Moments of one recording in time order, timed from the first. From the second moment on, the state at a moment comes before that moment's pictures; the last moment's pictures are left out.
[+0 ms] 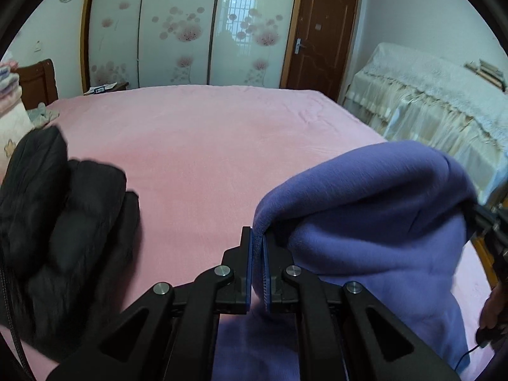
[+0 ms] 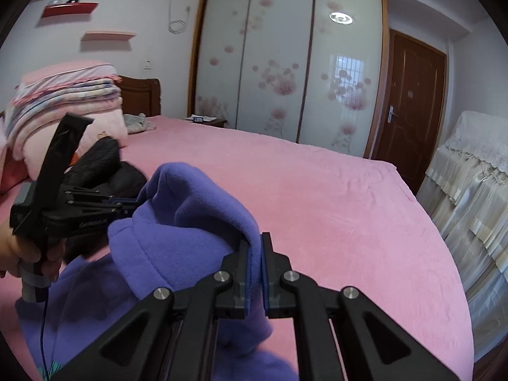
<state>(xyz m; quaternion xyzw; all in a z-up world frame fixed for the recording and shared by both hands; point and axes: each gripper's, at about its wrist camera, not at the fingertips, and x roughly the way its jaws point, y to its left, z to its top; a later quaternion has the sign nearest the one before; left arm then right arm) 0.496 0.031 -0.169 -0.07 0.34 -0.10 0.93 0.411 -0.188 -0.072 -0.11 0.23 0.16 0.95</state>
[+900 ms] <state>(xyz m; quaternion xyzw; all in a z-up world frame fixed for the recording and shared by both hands) 0.375 0.022 -0.157 -0.26 0.51 -0.27 0.77 0.236 -0.148 -0.079 0.01 0.37 0.23 0.90</state>
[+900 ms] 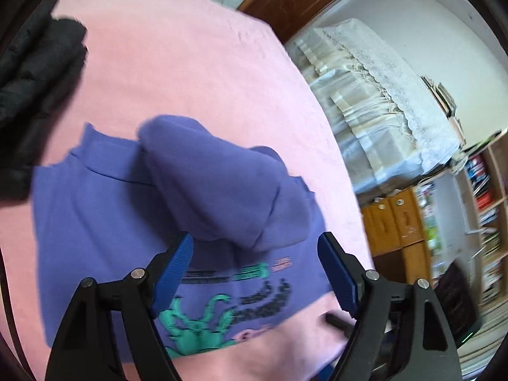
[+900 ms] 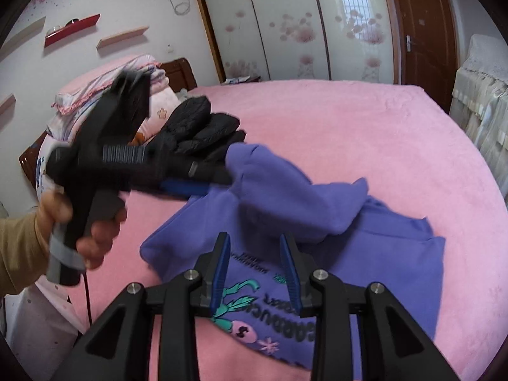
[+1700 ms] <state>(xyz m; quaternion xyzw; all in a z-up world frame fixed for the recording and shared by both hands) 0.403 0.002 -0.181 -0.33 0.49 -0.26 0.76 0.311 -0.130 -0.175 0.17 0.44 0.24 0.85</state>
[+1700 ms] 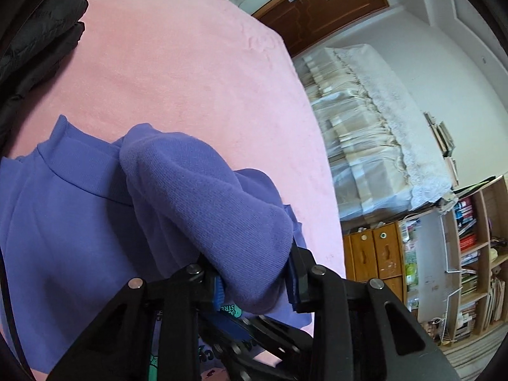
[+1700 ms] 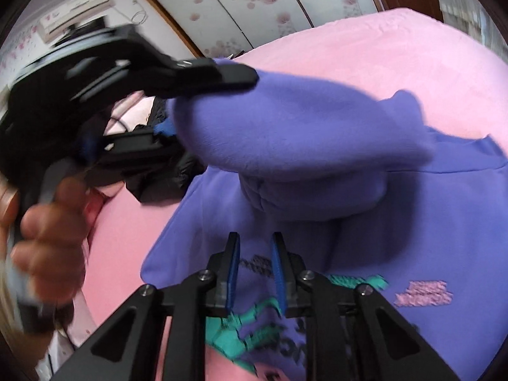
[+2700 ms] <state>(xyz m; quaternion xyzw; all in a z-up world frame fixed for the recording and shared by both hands) 0.312 0.001 -0.296 -0.30 0.52 -0.24 0.76 0.264 -0.199 -0.193 0.12 0.47 0.14 0.86</state>
